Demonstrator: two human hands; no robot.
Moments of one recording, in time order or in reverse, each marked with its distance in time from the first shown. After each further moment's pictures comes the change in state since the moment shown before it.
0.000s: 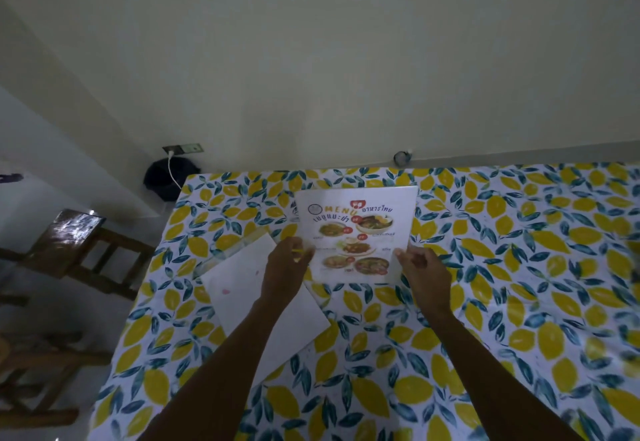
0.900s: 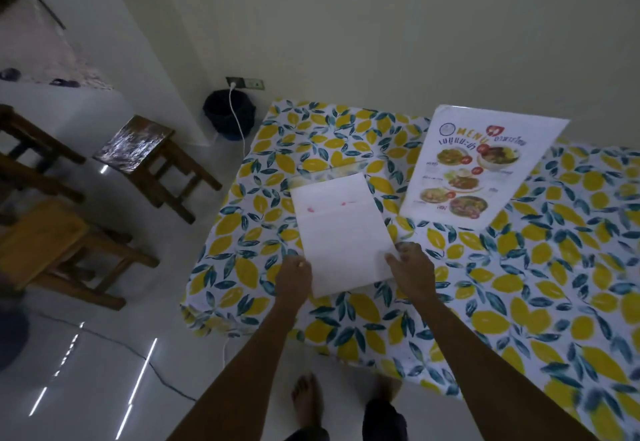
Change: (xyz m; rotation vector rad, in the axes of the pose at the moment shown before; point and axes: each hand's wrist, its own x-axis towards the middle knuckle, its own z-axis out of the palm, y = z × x) left_hand -0.153 -0.200 -0.079 -0.134 0.008 -0.537; right_hand -0.185 -0.001 0.145 -0.416 -0.312 0.061
